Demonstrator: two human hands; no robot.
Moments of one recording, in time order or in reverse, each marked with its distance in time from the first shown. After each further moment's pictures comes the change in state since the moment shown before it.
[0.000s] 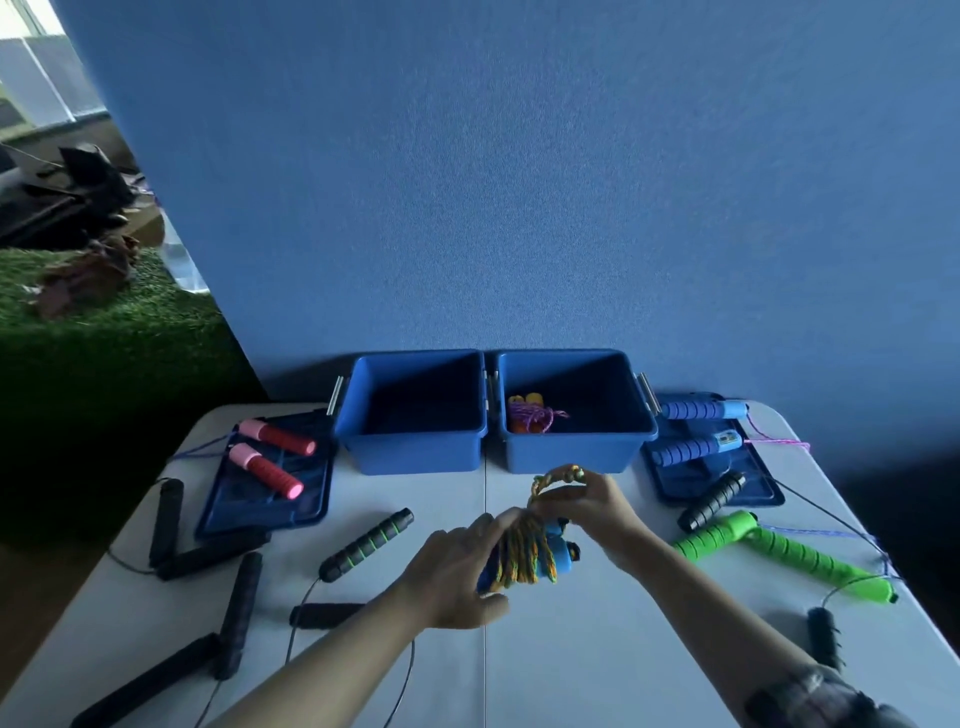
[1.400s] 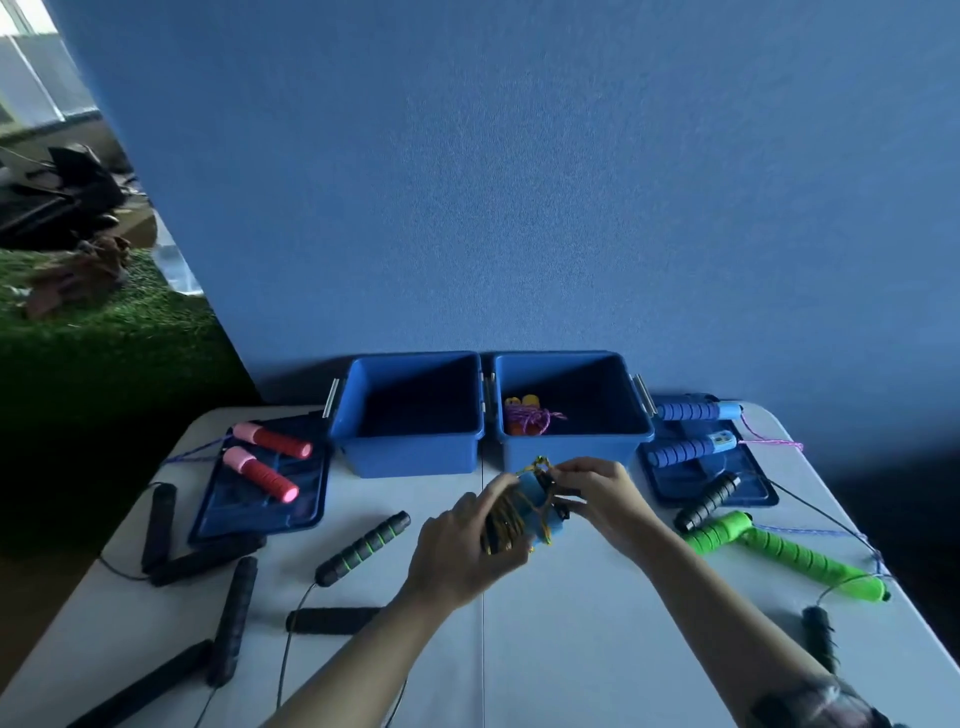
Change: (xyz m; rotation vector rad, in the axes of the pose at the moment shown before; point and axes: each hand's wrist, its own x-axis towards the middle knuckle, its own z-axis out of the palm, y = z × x) left_hand 0.011 0.014 -0.005 -0.227 0.337 -0.188; right_hand 0.010 -0.015 -0.001 0.258 0.112 0.131
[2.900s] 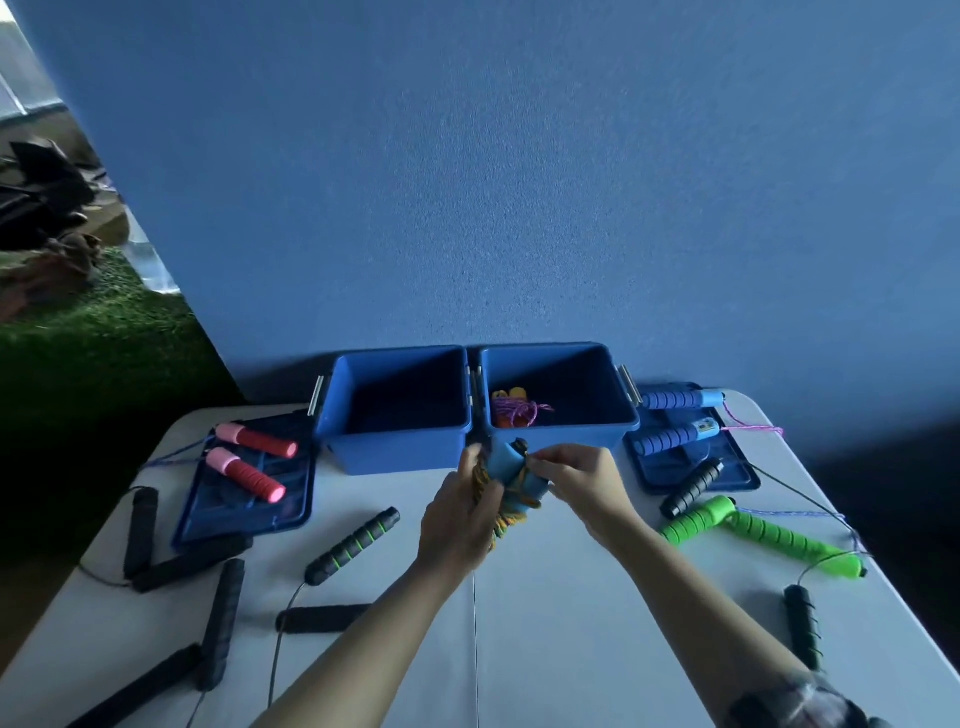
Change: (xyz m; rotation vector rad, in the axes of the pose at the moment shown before) left_hand 0.022 0.019 0.004 -0.285 -0.012 -0.342; right_hand -0.017 -0.006 0.014 -0.271 0.132 -0.236
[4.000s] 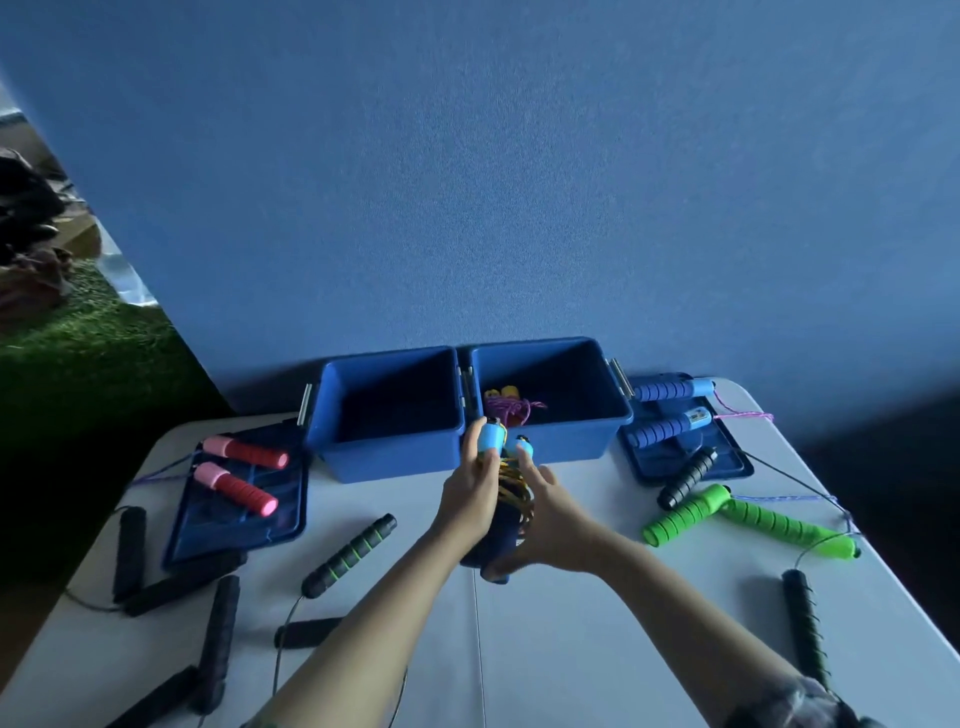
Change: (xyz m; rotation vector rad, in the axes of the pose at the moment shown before) left_hand 0.027 0.022 0.003 -0.140 -0.089 -0.088; right_hand -0.010 0.028 0.015 -0.537 -0.400 -0.063
